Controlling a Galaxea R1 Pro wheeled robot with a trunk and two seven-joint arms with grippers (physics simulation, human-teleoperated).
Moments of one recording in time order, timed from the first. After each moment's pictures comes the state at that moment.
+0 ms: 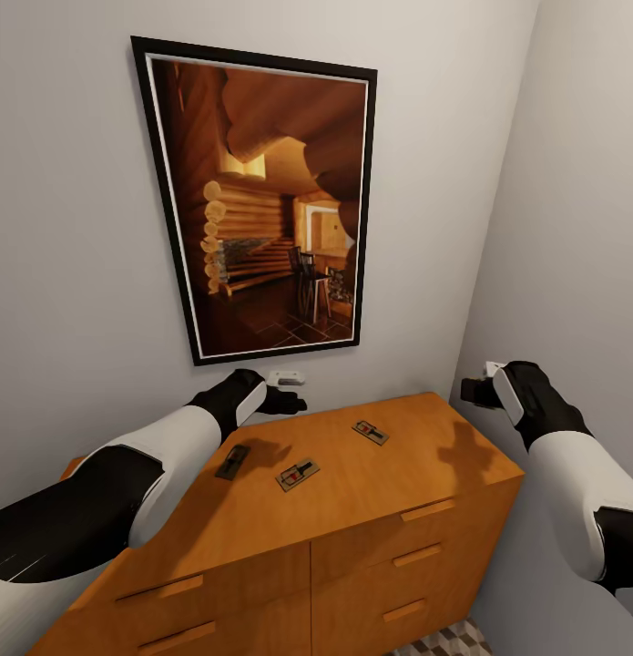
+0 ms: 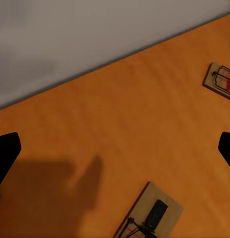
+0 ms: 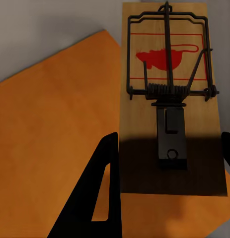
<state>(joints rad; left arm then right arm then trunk) -1.27 -0.17 -0.31 -0.15 0.31 0.58 -0.08 -1.09 -0.21 -0.12 -0.62 -0.13 0.83 -0.07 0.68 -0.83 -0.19</state>
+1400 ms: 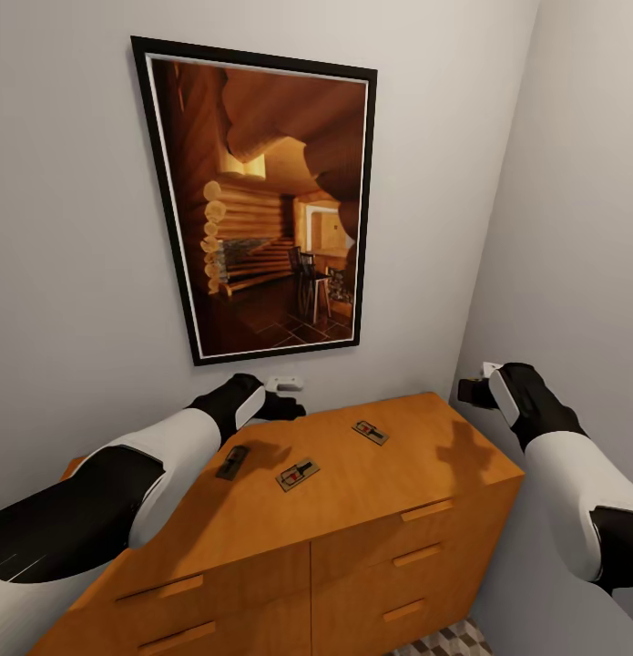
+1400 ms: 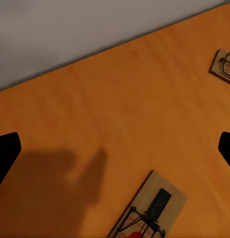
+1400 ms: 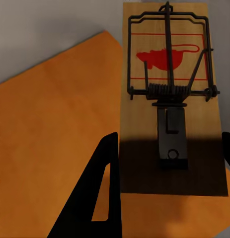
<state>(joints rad) -1.26 -0.17 -0.30 -0.12 0.32 0.58 -0.08 -1.09 -0.19 -0.12 -0.61 -0.13 0.80 -0.08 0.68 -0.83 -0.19</state>
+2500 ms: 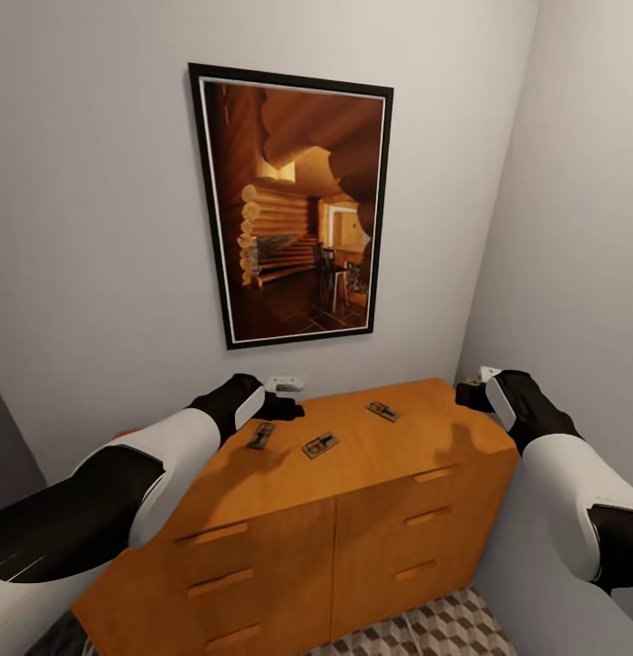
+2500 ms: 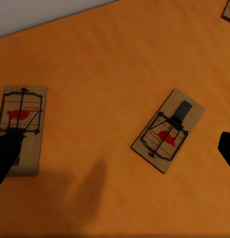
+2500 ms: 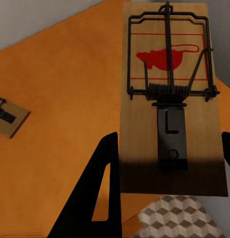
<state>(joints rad) -1.27 -0.17 -0.31 -0.12 0.31 0.57 -0.08 -1.09 -0.19 -0.12 -0.55 -0.13 0.72 -0.08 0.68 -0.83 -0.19</state>
